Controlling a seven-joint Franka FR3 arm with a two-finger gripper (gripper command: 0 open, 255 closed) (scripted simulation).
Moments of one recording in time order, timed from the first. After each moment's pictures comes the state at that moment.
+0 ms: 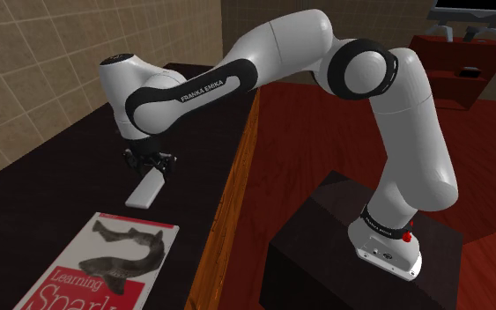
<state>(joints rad) 0.36 0.61 0.38 -1.39 -0.22 1.94 1.77</state>
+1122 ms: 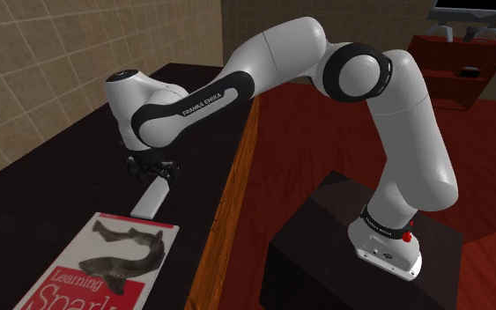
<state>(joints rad) 0.36 0.63 0.37 -1.43 -0.23 2.01 1.77</state>
